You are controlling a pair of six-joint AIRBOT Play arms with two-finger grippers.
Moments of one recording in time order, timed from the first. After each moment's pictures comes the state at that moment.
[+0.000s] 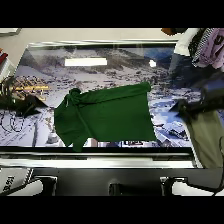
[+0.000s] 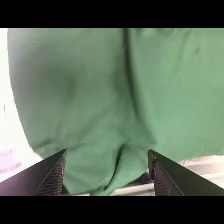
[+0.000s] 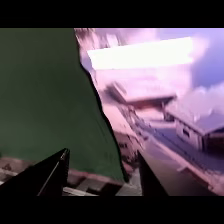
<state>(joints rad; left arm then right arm) 0.38 -1.27 1.15 0.95 -1.42 -1.42 -0.43 -1.44 1.12 2.17 -1.40 -1.83</state>
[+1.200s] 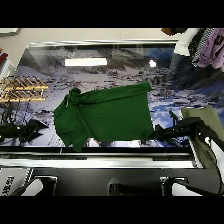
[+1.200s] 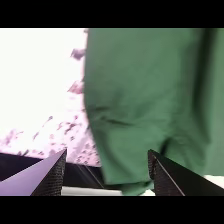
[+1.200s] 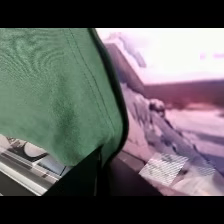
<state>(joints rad) 0.55 -1.05 0.69 0.95 -1.25 -1.37 -0.27 -1.38 0.65 2.30 -1.13 -1.96</state>
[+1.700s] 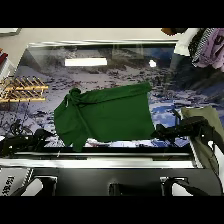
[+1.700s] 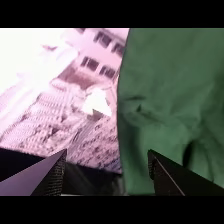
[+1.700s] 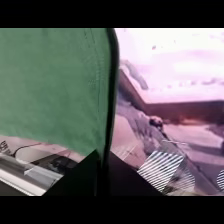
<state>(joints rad) 0.60 -1.03 0.46 0.84 -1.11 -1.25 -0.26 -1.27 0.65 2.30 -1.15 -1.91</state>
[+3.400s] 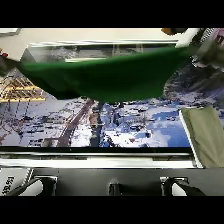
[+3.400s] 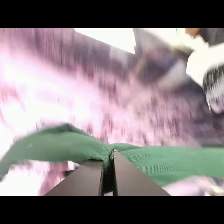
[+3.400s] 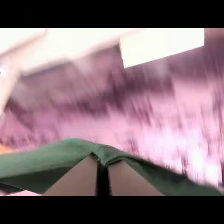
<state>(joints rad) 0.36 -1.14 1.58 0.73 -1.18 -1.43 -0.26 -1.11 1.60 2.43 -1.03 -1.80</state>
